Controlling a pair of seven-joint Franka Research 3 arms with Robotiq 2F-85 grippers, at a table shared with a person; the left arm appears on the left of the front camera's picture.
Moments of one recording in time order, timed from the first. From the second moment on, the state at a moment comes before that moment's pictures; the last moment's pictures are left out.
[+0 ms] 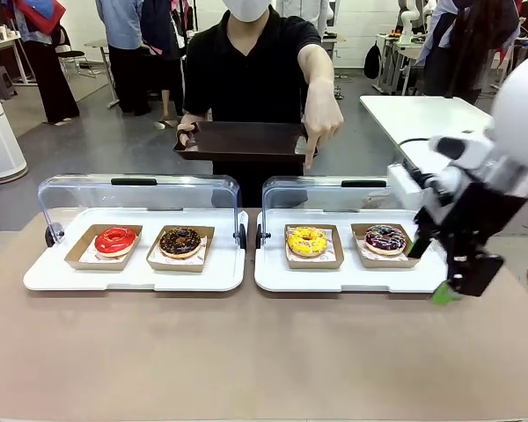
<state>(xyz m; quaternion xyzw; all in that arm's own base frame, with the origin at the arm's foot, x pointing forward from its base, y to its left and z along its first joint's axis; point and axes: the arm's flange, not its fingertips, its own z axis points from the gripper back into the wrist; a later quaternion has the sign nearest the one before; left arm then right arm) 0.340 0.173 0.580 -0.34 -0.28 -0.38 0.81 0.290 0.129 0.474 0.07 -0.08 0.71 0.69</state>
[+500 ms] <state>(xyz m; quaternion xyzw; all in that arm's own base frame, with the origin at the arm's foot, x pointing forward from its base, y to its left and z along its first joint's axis) 0.340 0.173 0.580 -0.34 -0.28 -0.38 0.81 0.315 0.142 0.448 0.09 -0.05 0.68 0.73</state>
